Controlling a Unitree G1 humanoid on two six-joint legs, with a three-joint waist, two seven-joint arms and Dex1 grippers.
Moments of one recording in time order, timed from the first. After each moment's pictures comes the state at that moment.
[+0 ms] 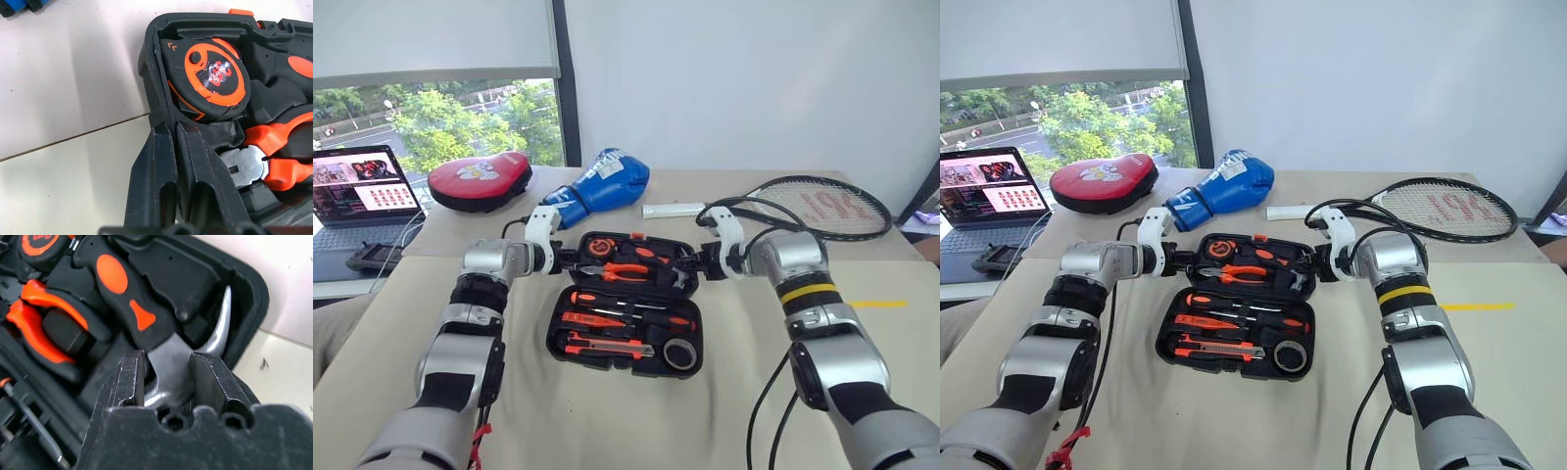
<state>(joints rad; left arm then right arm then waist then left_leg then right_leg) -1.08 0.42 0.02 0.79 -0.24 0.85 -0.60 -1.11 -0.43 0.09 0.72 0.17 0.93 0.72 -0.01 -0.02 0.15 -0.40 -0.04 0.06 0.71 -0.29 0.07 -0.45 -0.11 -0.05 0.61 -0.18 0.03</state>
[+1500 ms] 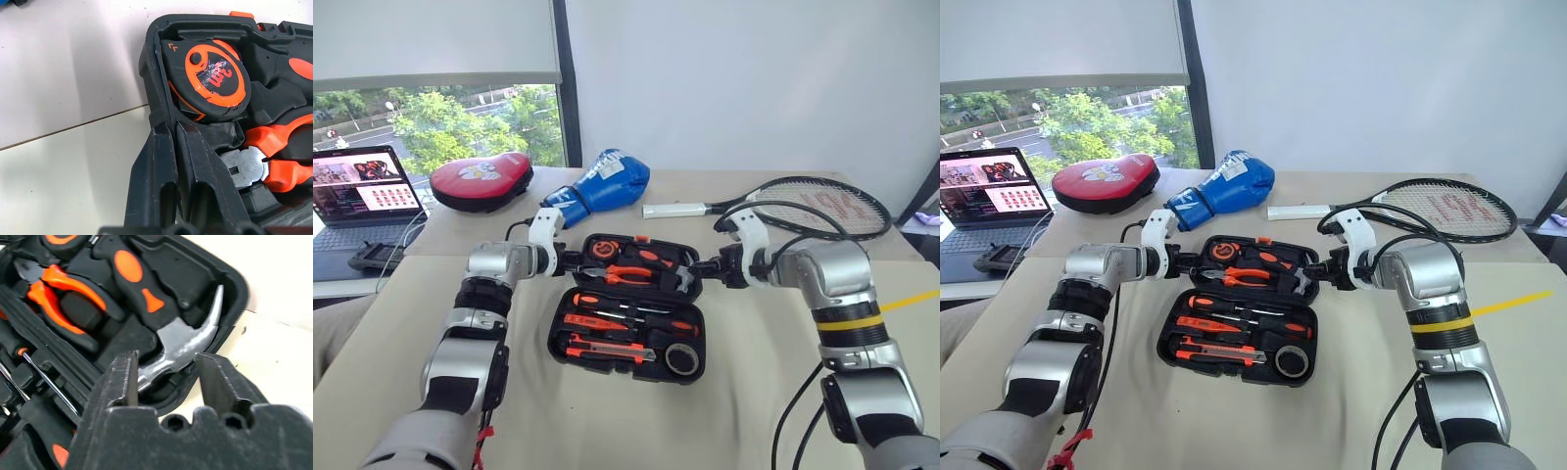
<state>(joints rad) -1.06 0.39 0.04 0.75 -0.22 0.86 -0.61 -0.86 -0.55 0.04 0.12 0.30 1.26 0.62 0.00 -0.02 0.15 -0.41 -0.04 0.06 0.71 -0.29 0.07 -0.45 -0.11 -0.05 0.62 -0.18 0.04</state>
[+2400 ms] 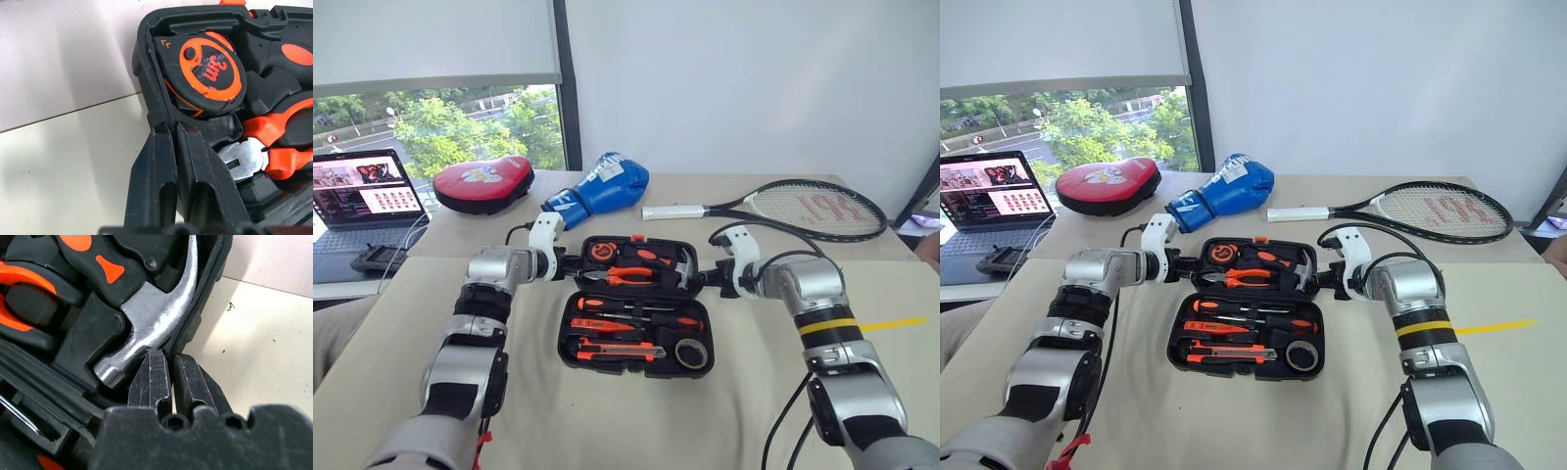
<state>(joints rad) -1.01 0.39 0.05 0.69 -0.21 0.86 -0.61 -0.87 -0.49 0.05 0.40 0.27 1.01 0.62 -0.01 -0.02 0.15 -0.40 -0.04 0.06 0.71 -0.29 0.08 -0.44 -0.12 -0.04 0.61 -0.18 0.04</state>
